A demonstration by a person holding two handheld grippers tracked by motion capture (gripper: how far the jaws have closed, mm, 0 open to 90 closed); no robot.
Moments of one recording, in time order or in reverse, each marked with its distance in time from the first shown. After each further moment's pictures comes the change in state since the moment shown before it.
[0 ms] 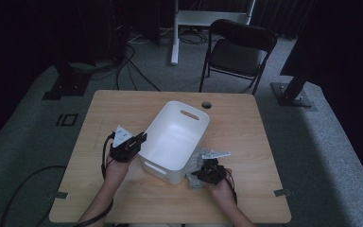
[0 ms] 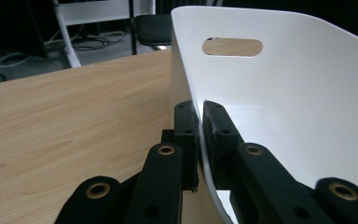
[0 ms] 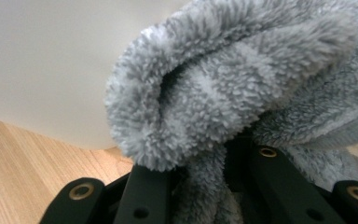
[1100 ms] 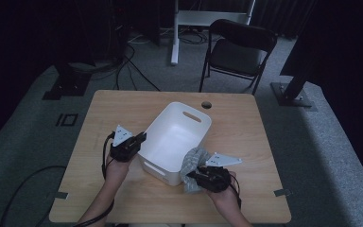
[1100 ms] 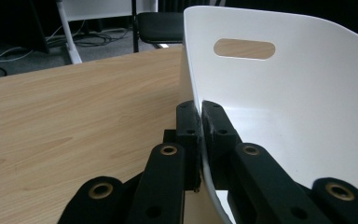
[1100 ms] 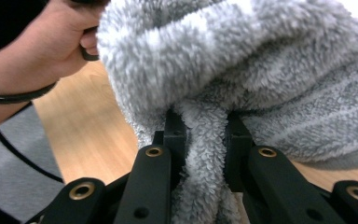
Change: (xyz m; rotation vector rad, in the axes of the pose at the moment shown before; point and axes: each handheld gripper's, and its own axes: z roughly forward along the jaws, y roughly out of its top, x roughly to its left) left arm 0.000 0.001 0.001 0.008 0.000 -0.021; right arm 0.057 0.017 -0.071 -0.200 0.113 -0.137
